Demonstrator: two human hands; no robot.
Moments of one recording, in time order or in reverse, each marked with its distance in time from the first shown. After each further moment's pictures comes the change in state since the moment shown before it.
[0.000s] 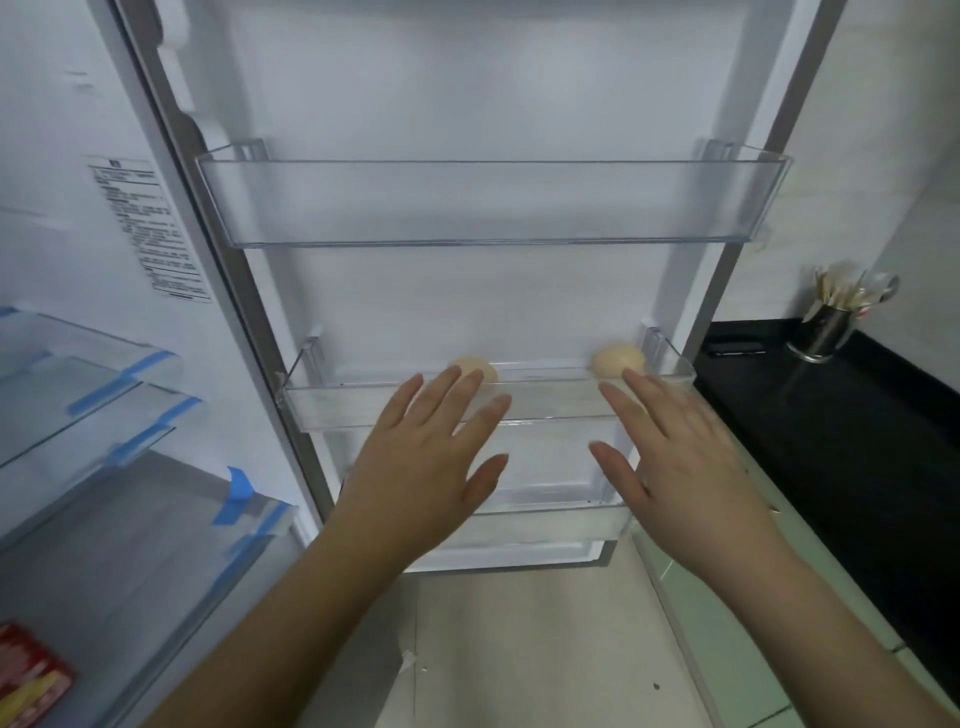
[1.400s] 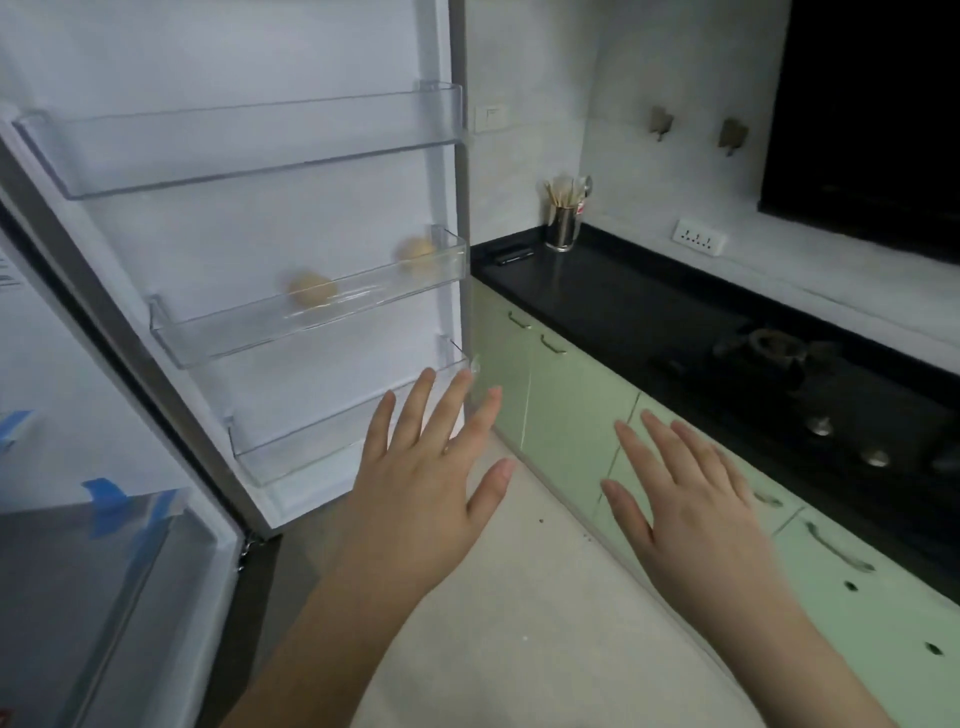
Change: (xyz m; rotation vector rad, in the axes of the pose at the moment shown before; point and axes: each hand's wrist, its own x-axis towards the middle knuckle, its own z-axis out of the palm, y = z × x) left_hand -0.170 0.114 -0.076 -0.253 -0.029 0.311; right_hand -0.306 -0.109 -0.102 -0.254 -0.092 0.656
